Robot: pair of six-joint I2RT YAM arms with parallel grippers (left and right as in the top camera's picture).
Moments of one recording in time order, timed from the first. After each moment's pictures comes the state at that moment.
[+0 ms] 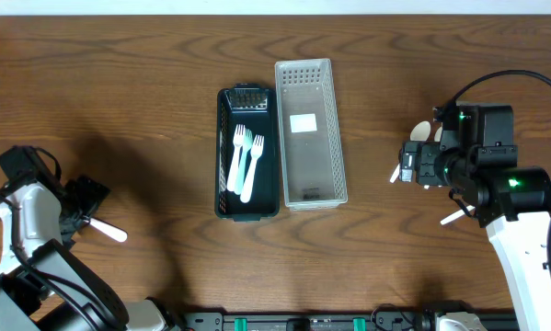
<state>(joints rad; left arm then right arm) 0.65 1.57 0.93 -0.76 -0.01 -0.39 0.08 1.17 1.10 -0.93 -0.03 0.13</state>
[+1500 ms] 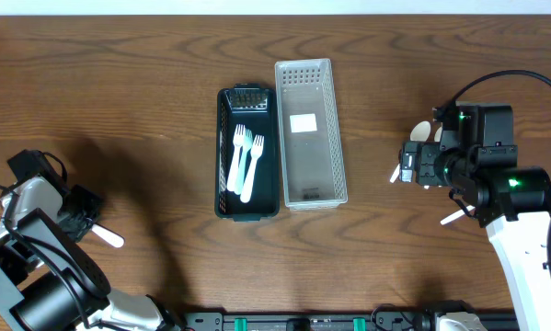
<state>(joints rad) 0.66 1.73 0.93 -0.67 -0.05 -0.38 0.08 1.17 1.10 -0.93 -0.03 0.12</state>
